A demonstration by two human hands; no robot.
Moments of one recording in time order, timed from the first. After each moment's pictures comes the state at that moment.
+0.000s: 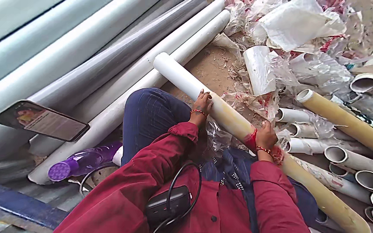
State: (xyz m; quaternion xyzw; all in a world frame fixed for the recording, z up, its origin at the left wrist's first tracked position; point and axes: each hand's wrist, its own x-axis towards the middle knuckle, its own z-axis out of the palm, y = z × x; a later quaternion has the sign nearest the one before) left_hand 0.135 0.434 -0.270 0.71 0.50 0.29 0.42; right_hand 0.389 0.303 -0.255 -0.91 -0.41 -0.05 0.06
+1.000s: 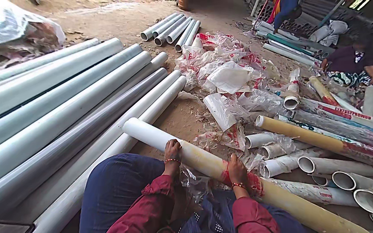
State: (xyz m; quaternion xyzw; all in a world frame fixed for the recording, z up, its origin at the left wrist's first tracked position) left_hand 0.151 0.442 -0.260 0.74 0.55 0.24 0.30; right_hand 0.378 0.298 -0.255 -0.88 -0.44 -0.11 0.10
